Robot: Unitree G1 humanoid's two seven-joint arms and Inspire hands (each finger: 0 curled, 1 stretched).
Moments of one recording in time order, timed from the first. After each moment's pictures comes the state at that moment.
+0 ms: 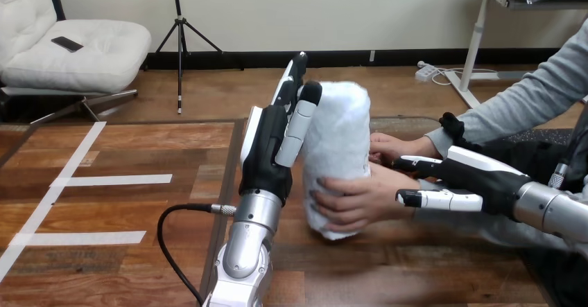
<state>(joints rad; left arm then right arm) -0.45 -0.15 -0.04 0.79 0.05 -0.60 0.00 -0.61 -0.64 0.24 1.06 -0.34 -0.60 0.48</state>
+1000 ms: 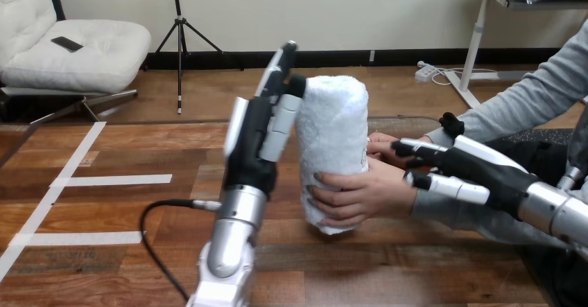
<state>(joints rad) -0.39 -0.11 -0.04 0.64 0.04 -0.58 0.00 -0.55 -0.62 0.15 1.04 -0.16 -0.67 0.51</state>
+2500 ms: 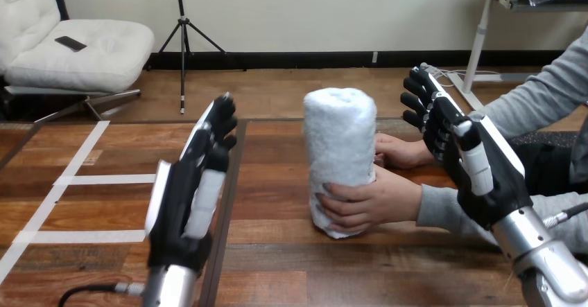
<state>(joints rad) 0.08 0.01 -0.01 0.22 -0.06 -0.59 -0.13 -0.21 -0.33 -0.05 0.49 0.32 -0.54 0.51</state>
